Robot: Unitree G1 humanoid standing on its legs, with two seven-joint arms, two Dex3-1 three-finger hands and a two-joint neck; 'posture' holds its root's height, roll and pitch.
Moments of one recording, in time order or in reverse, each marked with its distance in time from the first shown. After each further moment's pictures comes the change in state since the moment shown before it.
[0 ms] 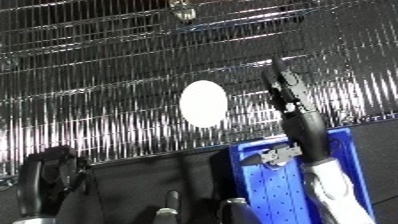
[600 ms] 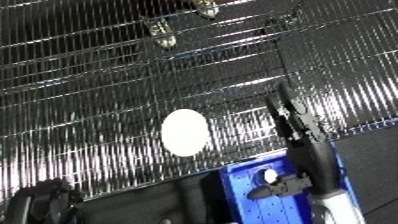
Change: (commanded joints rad) left arm 0.045 -0.005 0.016 -0.040 0.013 0.006 -0.022; right arm 0.106 -0.006 -0.059 -0.085 0.056 -0.064 0.025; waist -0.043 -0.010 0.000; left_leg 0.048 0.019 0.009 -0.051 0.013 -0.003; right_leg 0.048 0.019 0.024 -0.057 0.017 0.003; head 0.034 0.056
